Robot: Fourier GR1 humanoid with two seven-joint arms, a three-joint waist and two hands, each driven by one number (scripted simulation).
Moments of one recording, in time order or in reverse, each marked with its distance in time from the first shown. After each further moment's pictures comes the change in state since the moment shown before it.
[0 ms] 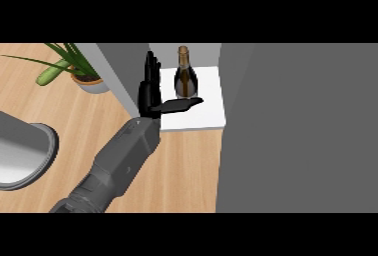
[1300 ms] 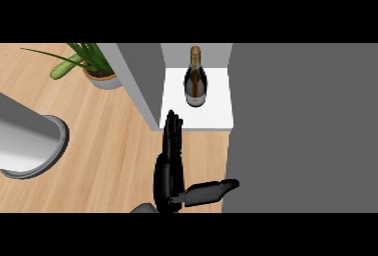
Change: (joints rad) left arm 0.622 0.057 -0.571 -1.035 -0.064 0.530 0.153; right arm 0.077 -0.035 -0.046 -0.020 0.020 0.003 -0.033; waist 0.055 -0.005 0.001
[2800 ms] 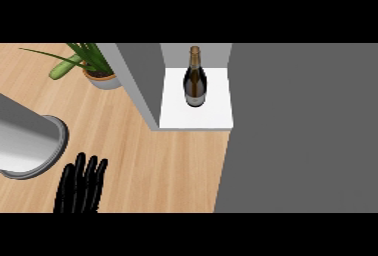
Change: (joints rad) left arm 0.466 0.513 0.060 -0.664 -0.044 -0.190 0.052; right arm 0.122 0.018 0.140 0.013 -0.066 0.154 0.074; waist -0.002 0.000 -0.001
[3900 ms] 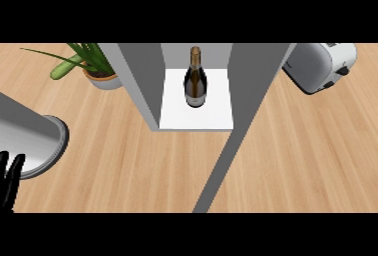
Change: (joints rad) left arm 0.249 0.212 0.444 -0.065 0.249 -0.322 -0.031; right arm 0.023 0.041 0.564 -0.024 0.171 -0.180 0.063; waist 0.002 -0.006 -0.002
